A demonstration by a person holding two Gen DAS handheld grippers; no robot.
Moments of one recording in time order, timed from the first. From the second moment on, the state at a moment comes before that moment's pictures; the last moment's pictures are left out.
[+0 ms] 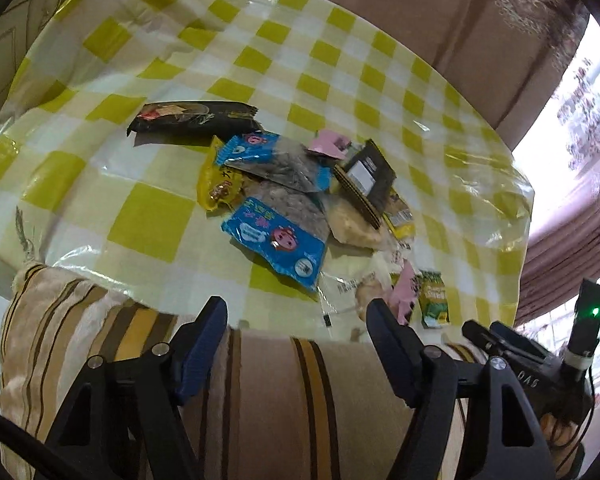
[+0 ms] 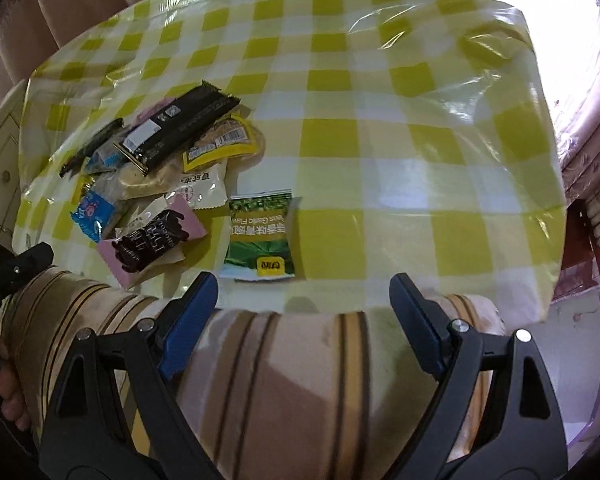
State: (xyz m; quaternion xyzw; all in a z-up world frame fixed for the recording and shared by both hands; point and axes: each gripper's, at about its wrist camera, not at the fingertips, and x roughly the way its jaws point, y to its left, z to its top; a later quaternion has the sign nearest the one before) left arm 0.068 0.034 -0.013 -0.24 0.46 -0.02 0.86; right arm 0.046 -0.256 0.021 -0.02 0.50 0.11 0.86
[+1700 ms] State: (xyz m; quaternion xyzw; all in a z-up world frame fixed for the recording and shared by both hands) left arm 0.091 0.055 -0.025 -0.33 0.43 0.02 0.84; right arm 0.076 -0.236 0.011 0.00 0.49 0.15 0.86
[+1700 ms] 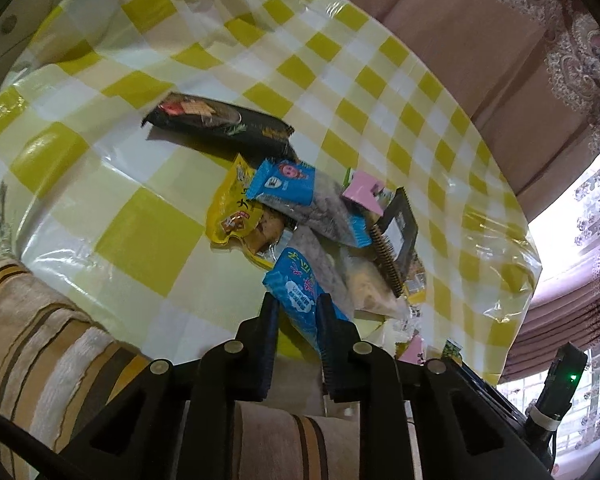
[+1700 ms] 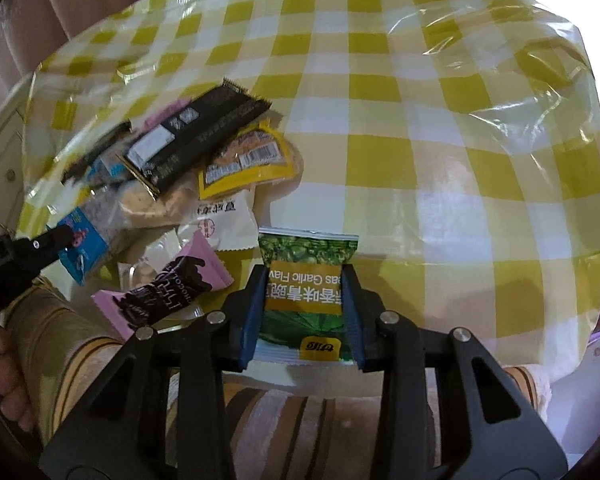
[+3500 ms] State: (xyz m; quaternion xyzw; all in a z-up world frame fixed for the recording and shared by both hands) left arm 0.022 -0.083 0.075 -0.27 0.33 -0.17 0.89; right arm -0.001 -0.361 0.068 0.07 0.43 0.09 0.90
